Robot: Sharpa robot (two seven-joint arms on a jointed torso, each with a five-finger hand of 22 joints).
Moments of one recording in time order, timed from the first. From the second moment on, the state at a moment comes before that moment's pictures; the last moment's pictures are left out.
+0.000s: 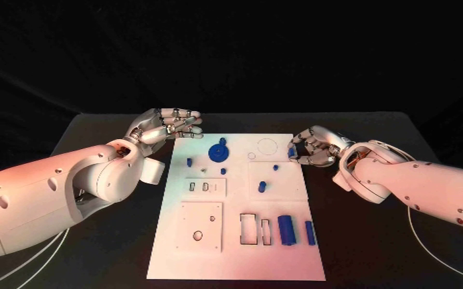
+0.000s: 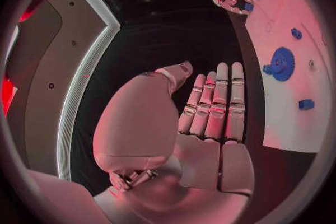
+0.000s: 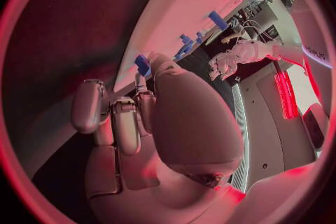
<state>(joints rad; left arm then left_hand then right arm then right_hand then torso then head) 1.20 -0.92 -0.03 1.58 -0.08 -0.22 0.39 1.41 -0.18 0.55 0.13 0.06 0.87 0.22 0.24 0.16 1.03 0.18 0.07 0.06 1.03 0.13 0.29 0.26 0.17 0.90 0.23 0.37 0.15 1.19 -0.93 -0.16 1.42 -1.08 -0.43 0.08 1.49 -0.20 0.19 0.29 0.32 0.96 0.14 0.14 0.42 1.43 0.06 1.37 1.31 1.47 0.00 1.54 1.31 0.09 1.35 0.10 1.24 1.28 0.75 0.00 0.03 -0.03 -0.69</state>
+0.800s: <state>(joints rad) 1.20 -0.93 -0.03 1.58 -0.08 -0.21 0.39 1.41 -0.18 0.55 0.13 0.06 0.87 0.22 0.24 0.16 1.03 0.18 0.07 0.06 1.03 0.13 0.28 0.26 0.17 0.90 0.23 0.37 0.15 1.19 -0.92 -0.16 1.41 -1.07 -0.46 0.08 1.50 -0.17 0.31 0.27 0.25 1.05 0.11 0.19 0.44 1.46 0.03 1.41 1.31 1.47 -0.03 1.55 1.31 0.09 1.38 0.08 1.27 1.31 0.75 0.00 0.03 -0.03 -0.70</state>
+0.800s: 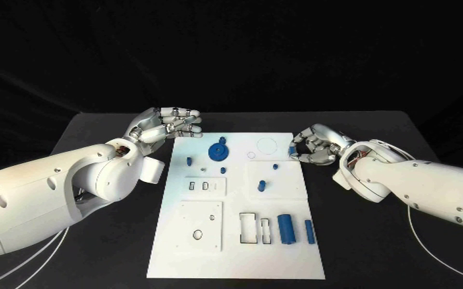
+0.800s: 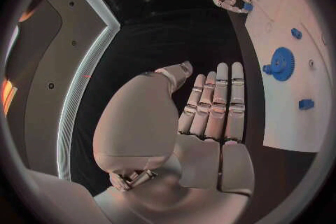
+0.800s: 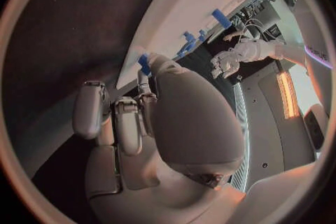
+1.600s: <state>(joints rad) 1.20 -0.92 -0.03 1.57 -0.08 -0.21 0.39 1.41 -0.18 0.55 0.13 0.06 0.87 0.22 0.24 0.16 1.03 0.18 0.07 0.06 1.03 0.13 0.28 0.26 0.17 0.90 0.23 0.37 0.15 1.22 -0.88 -0.16 1.59 -1.09 -0.55 -0.05 1.44 -0.16 0.34 0.29 0.27 1.05 0.11 0.20 0.44 1.46 0.03 1.42 1.31 1.47 -0.03 1.56 1.31 0.09 1.39 0.07 1.29 1.31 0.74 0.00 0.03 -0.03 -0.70</state>
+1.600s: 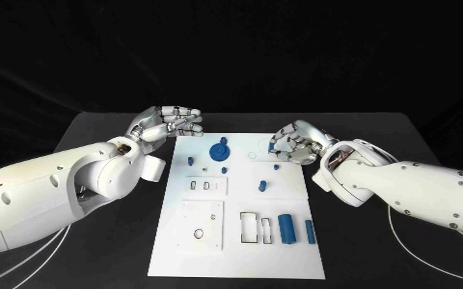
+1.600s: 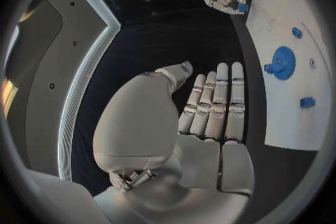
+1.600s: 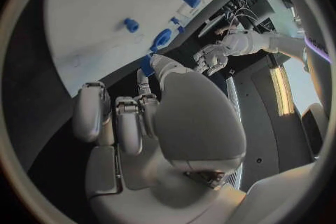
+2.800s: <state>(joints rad) 1.20 -0.90 -0.03 1.55 -0.08 -0.21 0.38 1.41 -0.18 0.55 0.13 0.06 0.87 0.22 0.24 0.16 1.03 0.18 0.07 0.06 1.03 0.13 0.28 0.26 0.17 0.90 0.23 0.37 0.15 1.16 -0.57 -0.16 1.61 -1.40 -0.53 -0.32 1.43 -0.17 0.36 0.28 0.27 1.04 0.11 0.21 0.44 1.46 0.03 1.44 1.31 1.46 -0.04 1.56 1.31 0.08 1.40 0.07 1.31 1.31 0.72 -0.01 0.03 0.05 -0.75</state>
